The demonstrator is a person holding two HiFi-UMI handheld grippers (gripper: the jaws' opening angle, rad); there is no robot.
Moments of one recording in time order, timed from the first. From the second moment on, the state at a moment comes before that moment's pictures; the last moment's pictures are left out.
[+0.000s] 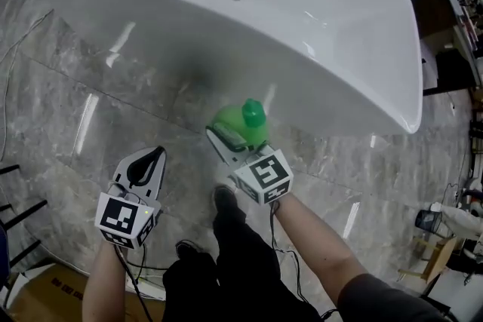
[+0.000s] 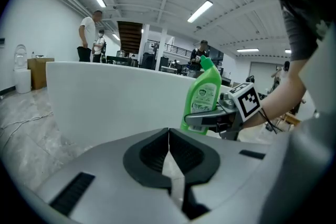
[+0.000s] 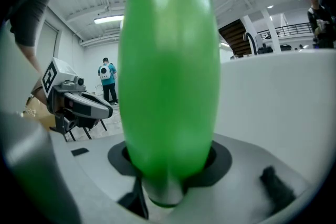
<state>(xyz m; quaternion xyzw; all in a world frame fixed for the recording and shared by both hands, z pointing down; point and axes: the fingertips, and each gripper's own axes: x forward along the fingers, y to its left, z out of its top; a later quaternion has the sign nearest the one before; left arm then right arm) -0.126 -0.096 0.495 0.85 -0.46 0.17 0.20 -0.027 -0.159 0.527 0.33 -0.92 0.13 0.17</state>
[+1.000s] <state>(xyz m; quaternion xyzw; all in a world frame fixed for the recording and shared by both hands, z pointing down) -0.075 -0.080 0.257 0.78 -0.55 0.09 0.28 0.022 -0.136 0.276 0.33 -0.92 0.14 0.18</state>
